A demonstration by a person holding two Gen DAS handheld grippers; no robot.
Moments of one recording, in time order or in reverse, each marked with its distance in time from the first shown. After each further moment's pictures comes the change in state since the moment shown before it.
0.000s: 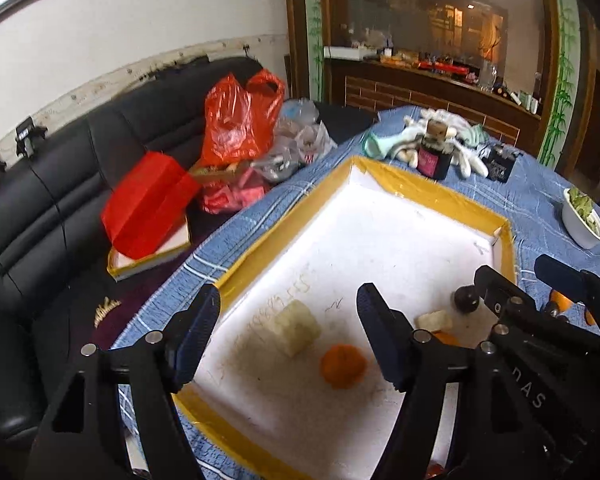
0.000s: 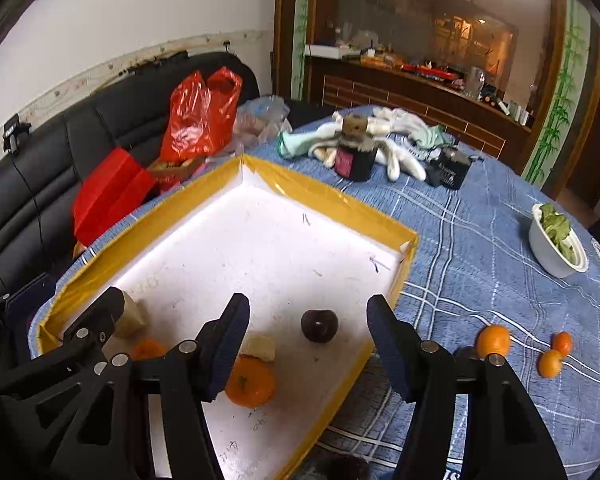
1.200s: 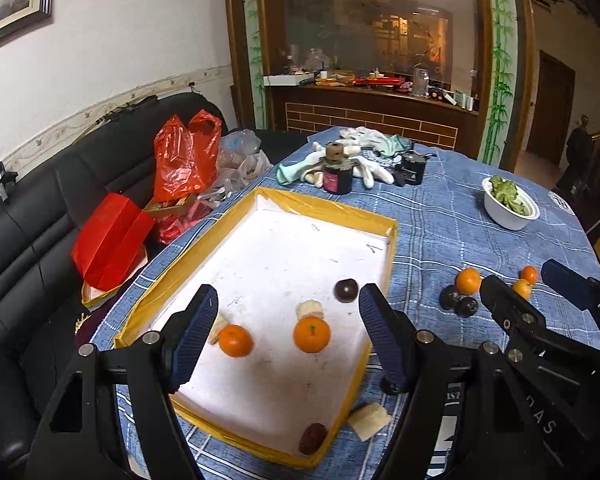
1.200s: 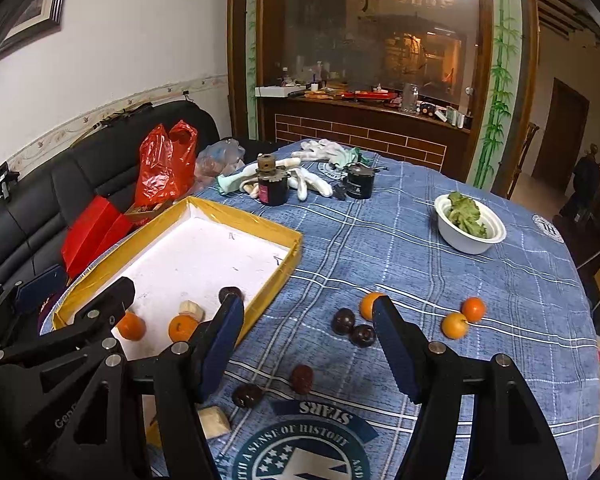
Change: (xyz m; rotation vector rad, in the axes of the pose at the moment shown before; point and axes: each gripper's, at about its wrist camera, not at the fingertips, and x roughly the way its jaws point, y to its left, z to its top) left arm -0.081 -0.075 -0.008 0.109 -0.076 -0.137; right arm -0.112 -0.087 -0.046 0.118 -0.126 -0.088
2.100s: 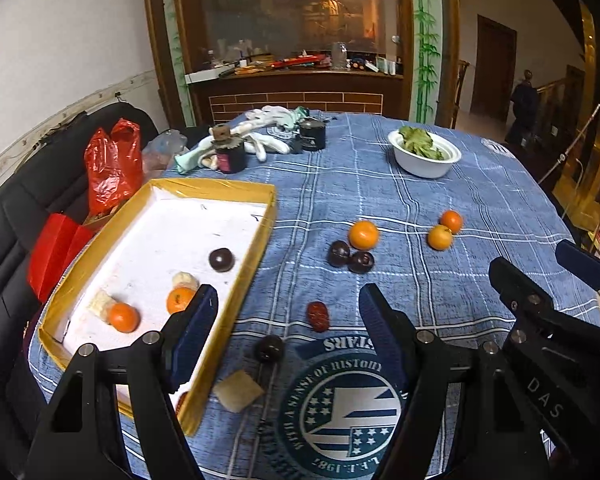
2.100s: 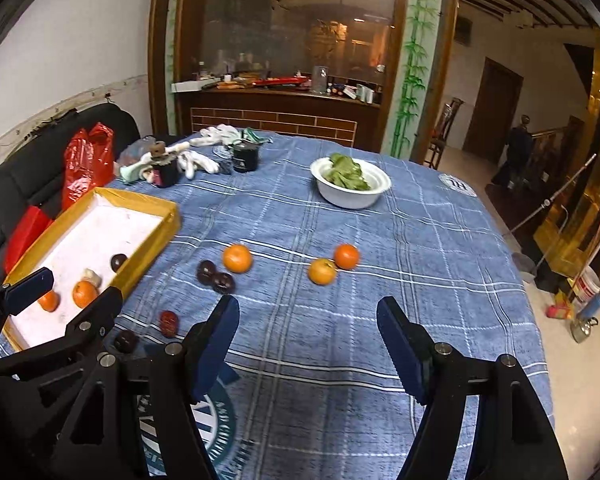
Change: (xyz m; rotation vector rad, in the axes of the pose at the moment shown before) left arm -0.013 -0.101 -0.030 0.162 0.044 -0.166; right arm -0.038 -0.094 -0.051 0.112 0.045 -0.255
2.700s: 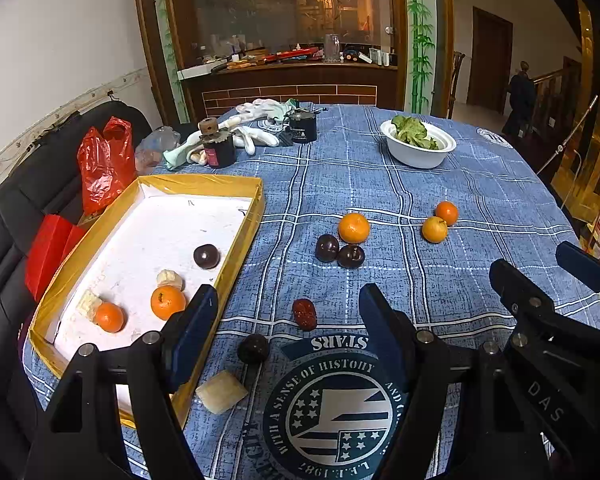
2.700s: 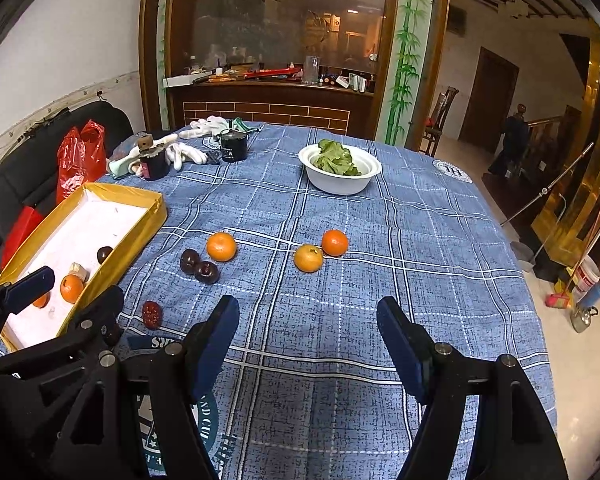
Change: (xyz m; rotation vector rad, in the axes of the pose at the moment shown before) left arm 0.009 -0.011 0.000 0.015 0.022 -0.009; right arm 0.012 -0.013 -0.007 0.021 0.028 -0.004
